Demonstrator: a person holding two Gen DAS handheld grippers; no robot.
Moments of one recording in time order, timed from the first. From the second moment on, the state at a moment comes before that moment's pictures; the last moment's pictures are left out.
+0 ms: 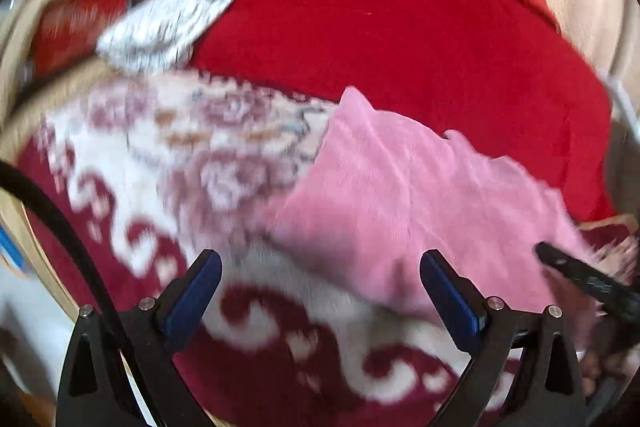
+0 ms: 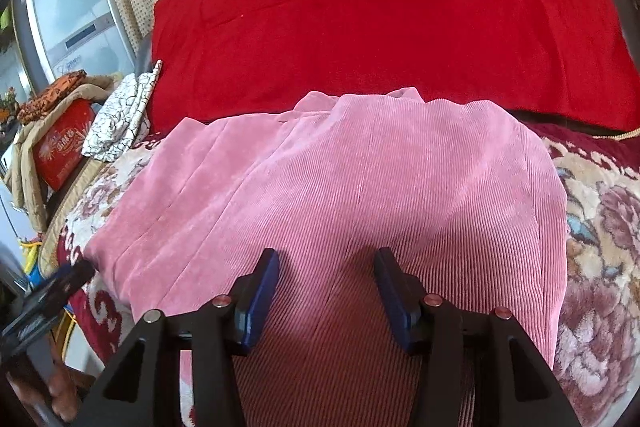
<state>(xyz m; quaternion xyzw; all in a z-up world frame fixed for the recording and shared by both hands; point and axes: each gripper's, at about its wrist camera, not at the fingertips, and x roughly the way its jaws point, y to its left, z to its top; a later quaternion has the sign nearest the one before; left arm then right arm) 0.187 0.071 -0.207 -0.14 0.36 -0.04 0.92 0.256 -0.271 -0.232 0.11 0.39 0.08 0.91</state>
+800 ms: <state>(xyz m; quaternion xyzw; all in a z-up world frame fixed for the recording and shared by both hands) 0.253 0.067 -0.247 -0.33 0.37 -0.13 0.86 0.250 -0.275 -0.234 0.11 0.39 0.10 0.91</state>
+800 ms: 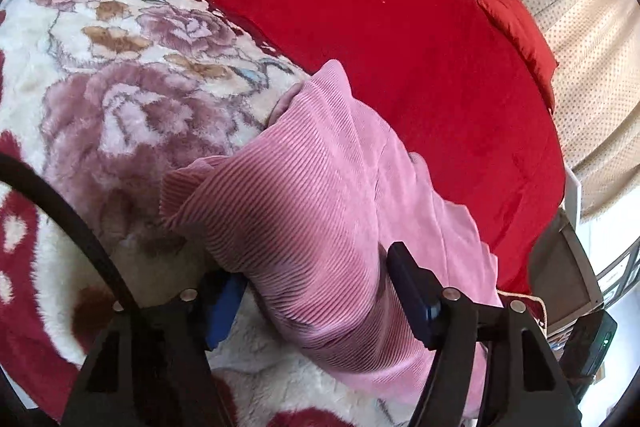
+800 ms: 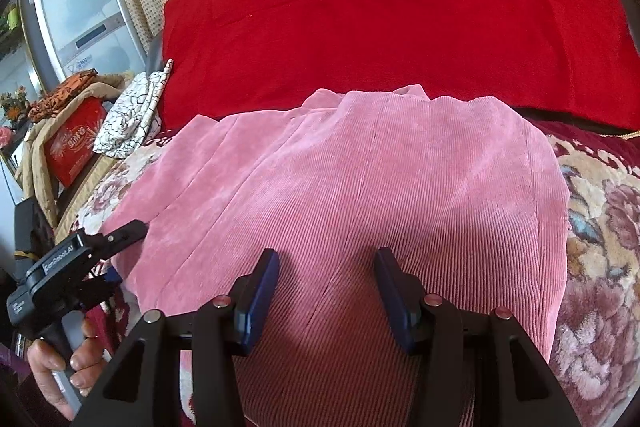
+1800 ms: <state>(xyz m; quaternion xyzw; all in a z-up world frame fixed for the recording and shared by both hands) 0.189 -0.079 -0.208 0.16 0.24 -0.24 0.93 0.277 -0.308 -0.223 0.39 0.40 0.28 0.78</state>
